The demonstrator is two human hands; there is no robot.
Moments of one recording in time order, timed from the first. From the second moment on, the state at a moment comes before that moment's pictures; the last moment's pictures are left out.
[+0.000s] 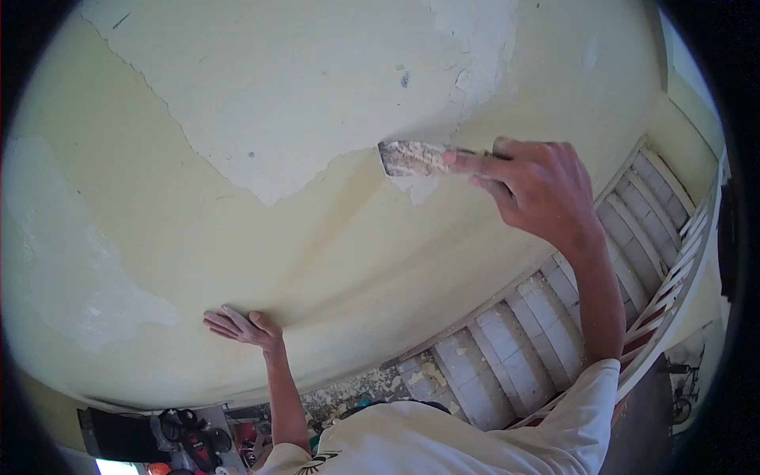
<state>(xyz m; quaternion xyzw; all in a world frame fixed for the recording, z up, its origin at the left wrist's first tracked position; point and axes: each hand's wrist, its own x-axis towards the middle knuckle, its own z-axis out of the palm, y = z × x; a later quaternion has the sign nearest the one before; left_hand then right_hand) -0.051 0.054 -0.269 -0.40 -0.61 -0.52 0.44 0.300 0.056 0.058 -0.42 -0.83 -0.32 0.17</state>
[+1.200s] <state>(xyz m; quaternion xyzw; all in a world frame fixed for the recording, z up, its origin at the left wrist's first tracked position) -0.046 0.036 -0.270 -0.43 -0.72 -0.45 0.31 0.278 0.073 -0.012 -0.45 -0.71 -0.02 0.54</state>
